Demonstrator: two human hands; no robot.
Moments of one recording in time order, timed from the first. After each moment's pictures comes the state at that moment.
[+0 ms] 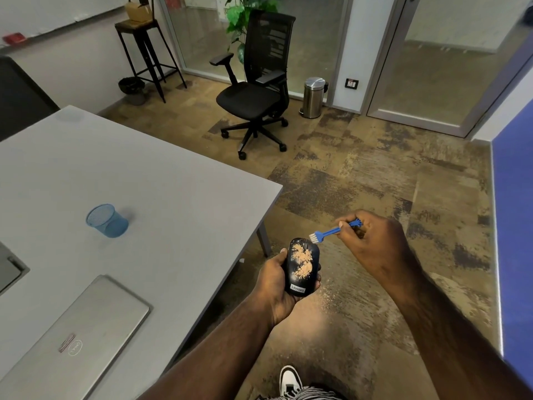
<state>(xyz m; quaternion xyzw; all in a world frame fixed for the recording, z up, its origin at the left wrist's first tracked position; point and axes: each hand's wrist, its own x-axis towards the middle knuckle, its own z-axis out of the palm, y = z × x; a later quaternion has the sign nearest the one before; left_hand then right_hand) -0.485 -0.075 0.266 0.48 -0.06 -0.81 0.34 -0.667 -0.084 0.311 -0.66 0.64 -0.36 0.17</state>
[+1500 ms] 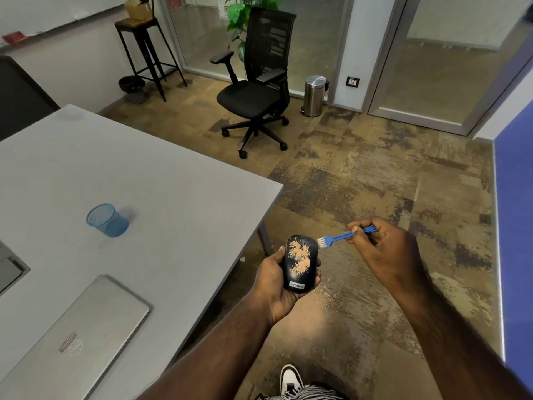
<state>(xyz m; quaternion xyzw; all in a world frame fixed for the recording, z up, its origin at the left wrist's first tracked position) -0.482 -0.080 0.262 0.42 -0.02 -0.84 0.35 -0.681 -0.076 0.295 -0.61 0.63 -0.42 0.22</state>
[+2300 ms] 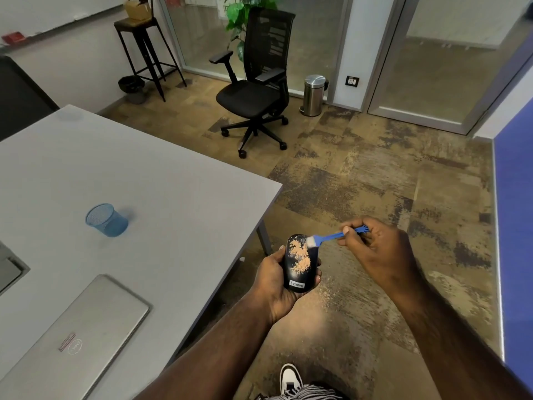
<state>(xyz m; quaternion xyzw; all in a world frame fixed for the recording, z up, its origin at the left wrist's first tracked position) -0.487 -0.078 0.266 0.43 -0.03 -0.83 0.35 -0.675 -0.073 0.301 -0.63 0.61 -0.42 0.25</state>
